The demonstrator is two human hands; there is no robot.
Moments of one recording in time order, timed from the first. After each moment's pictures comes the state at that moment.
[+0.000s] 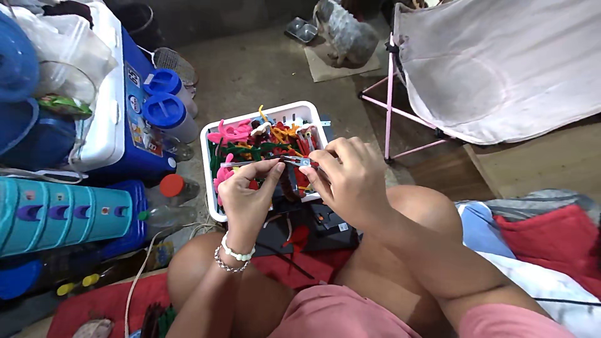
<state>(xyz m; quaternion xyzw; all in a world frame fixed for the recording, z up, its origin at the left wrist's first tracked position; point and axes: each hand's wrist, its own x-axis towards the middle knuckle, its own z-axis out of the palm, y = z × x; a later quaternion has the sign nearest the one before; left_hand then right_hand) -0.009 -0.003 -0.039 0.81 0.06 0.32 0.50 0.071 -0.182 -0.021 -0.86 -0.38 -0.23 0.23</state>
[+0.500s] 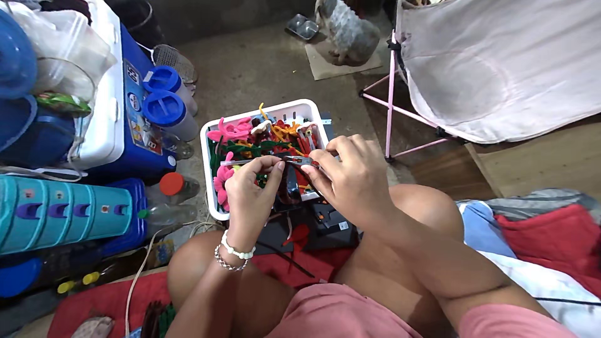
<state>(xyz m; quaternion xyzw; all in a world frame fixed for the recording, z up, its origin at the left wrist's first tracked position) -0.008 -0.003 -0.039 0.85 0.07 0.27 0.44 0.071 -0.183 -0.019 -0.87 -0.38 -0.22 0.20</state>
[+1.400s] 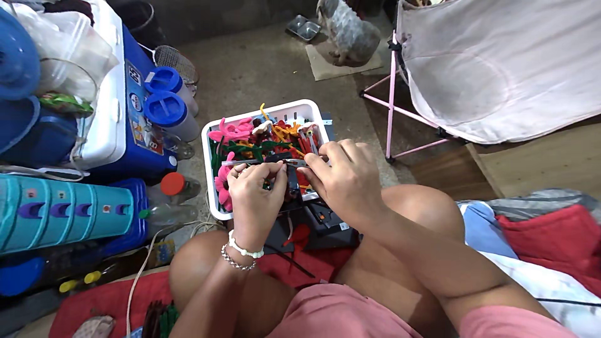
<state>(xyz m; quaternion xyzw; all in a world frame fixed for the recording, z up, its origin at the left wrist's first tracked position) -0.010 -0.010 -0.047 0.89 0.07 0.33 0.32 0.069 -0.175 -0.030 -0.87 -0.40 -0.25 0.15</state>
